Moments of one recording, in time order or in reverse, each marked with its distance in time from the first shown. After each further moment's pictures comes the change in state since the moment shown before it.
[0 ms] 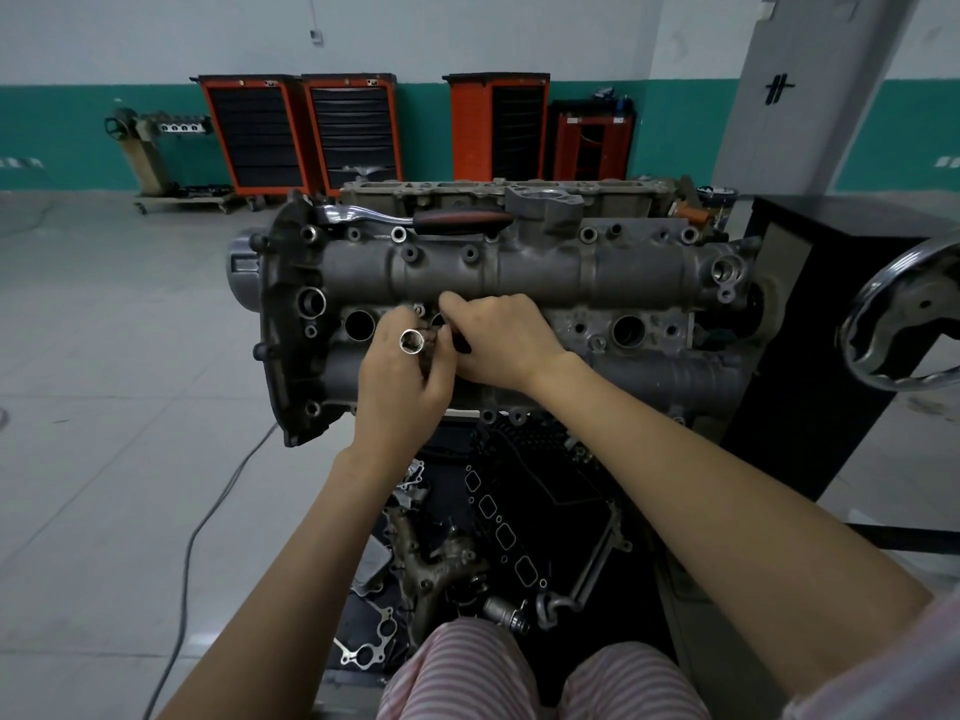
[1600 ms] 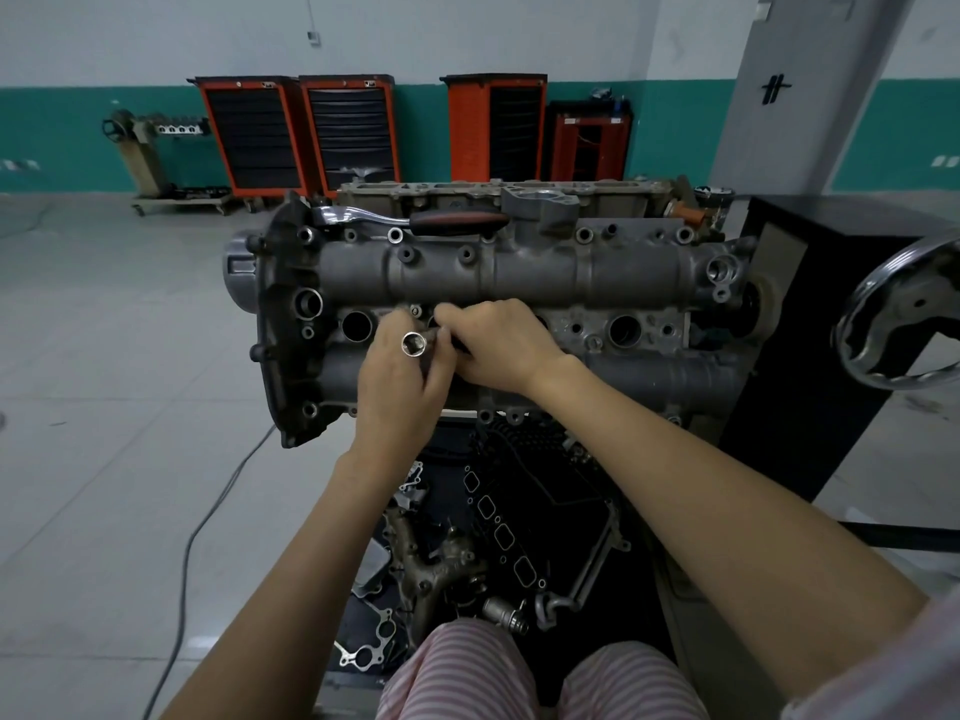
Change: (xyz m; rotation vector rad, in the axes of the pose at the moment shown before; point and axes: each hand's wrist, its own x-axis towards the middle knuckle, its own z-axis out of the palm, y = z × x) left_hand -0.002 -0.004 0.003 0.016 -0.019 -0.043; right_hand -0.003 -0.001 -0.004 0.067 -0.066 -0.022
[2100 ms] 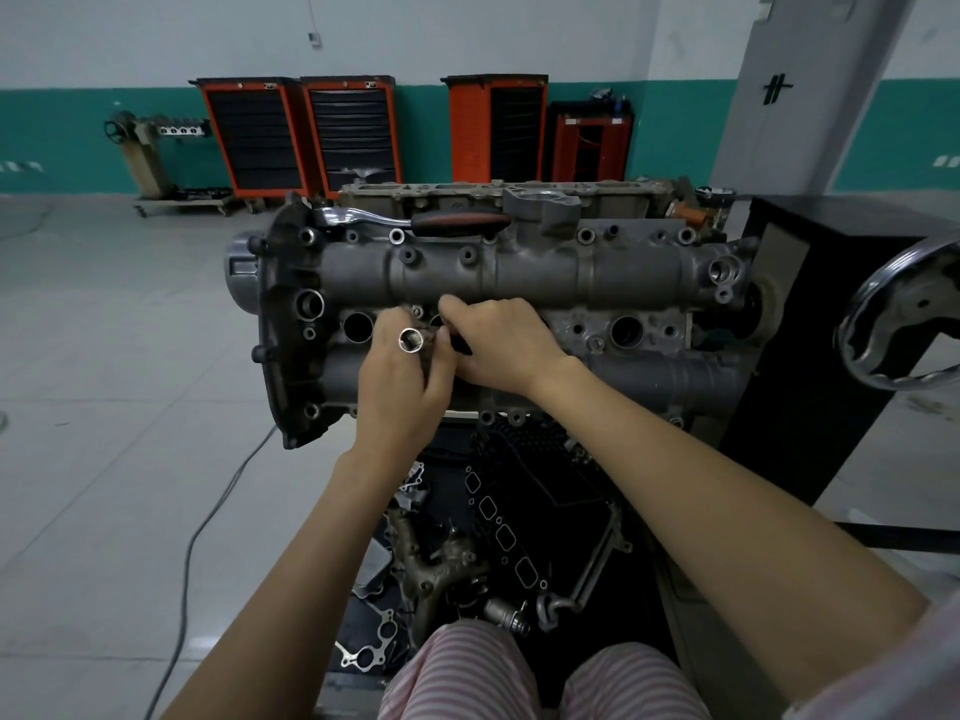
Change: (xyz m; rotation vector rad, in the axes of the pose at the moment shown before) left_hand 0.002 0.000 0.000 0.008 0.001 -0.006; right_hand 0.001 0.000 0.002 -0.003 0.030 0.018
